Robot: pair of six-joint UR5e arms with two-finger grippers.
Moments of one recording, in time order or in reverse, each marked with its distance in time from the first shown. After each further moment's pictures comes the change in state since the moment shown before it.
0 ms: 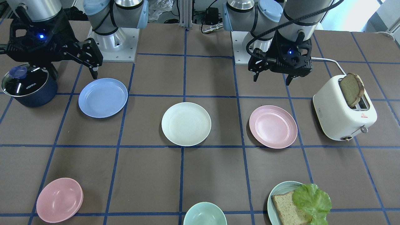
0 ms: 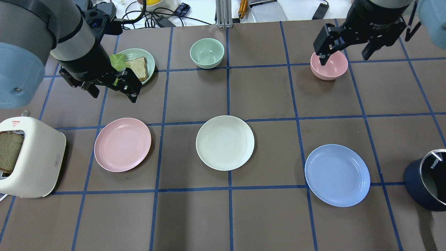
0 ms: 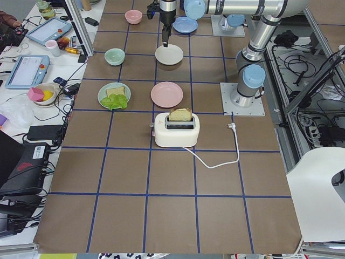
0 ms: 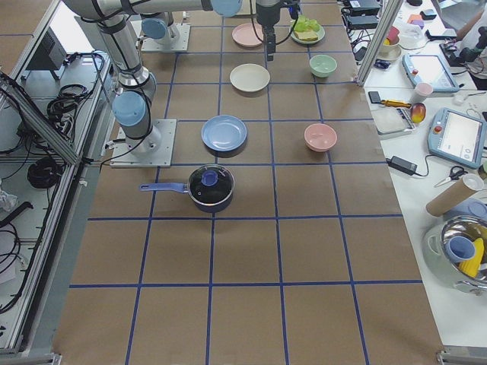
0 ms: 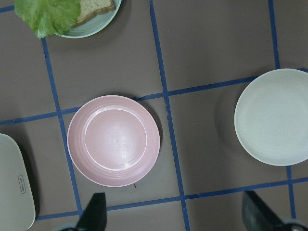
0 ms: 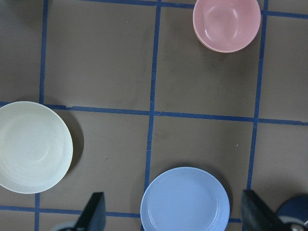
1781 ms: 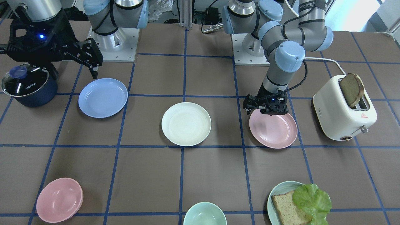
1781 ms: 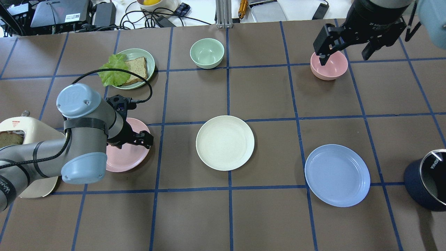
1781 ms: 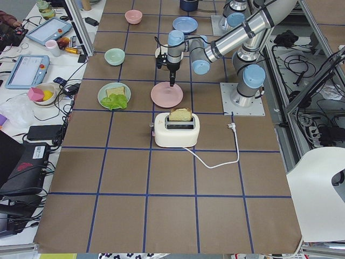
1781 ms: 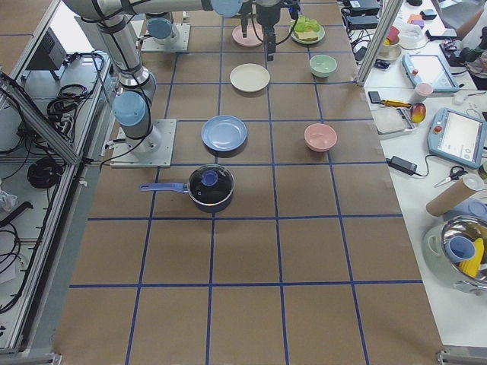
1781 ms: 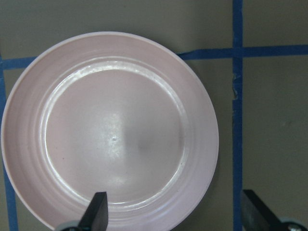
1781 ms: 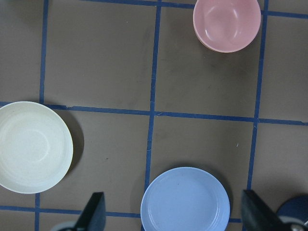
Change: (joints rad) left arm 0.102 -0.114 -0.558 0.689 -0.032 -0.037; right arm 0.000 0.000 0.000 0.000 0.001 0.000
